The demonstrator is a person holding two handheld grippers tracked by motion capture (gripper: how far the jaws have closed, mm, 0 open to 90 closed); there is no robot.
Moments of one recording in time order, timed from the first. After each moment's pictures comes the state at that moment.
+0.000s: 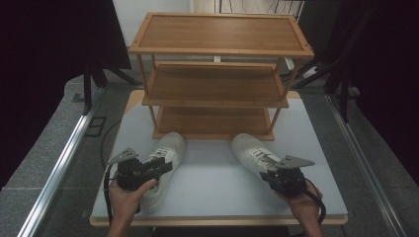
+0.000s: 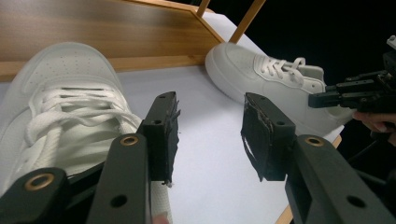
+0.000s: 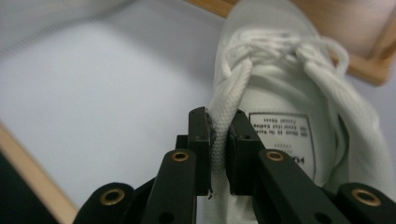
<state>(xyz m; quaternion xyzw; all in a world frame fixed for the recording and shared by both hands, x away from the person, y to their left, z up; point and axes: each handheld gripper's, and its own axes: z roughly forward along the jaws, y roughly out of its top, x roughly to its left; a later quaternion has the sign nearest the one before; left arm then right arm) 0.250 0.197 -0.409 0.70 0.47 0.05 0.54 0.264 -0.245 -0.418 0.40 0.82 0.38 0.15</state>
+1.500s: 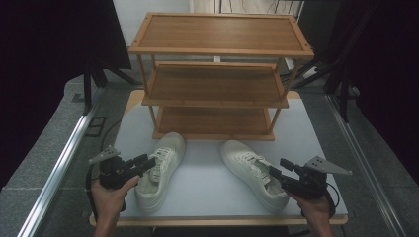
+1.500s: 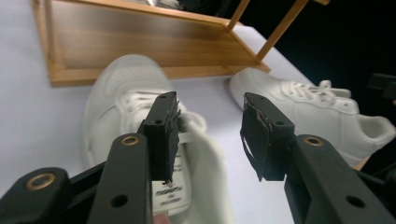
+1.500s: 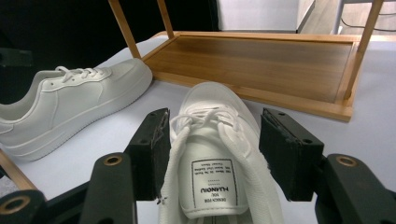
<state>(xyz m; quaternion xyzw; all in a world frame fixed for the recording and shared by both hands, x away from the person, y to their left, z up) 0.247 0.234 -0.406 0.68 0.51 0.09 0.52 0.246 -0.283 -0.399 0.44 0.71 0.52 0.16</state>
